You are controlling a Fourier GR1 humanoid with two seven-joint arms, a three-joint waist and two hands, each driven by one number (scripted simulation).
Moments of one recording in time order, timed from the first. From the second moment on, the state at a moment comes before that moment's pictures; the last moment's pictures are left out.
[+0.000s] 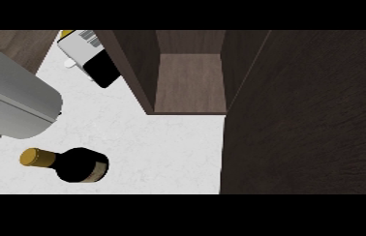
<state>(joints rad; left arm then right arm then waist) 0.13 0.02 0.12 -2.32 0.29 0.23 0.21 0.10 -0.09 0.07 -2.40 -0.17 0.13 0.40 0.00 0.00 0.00</state>
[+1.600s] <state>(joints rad) 0.34 0.02 0.31 -1.84 0.39 -0.11 -0.19 0.12 -0.05 0.06 -2.42 -0.16 0.16 0.40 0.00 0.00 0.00</state>
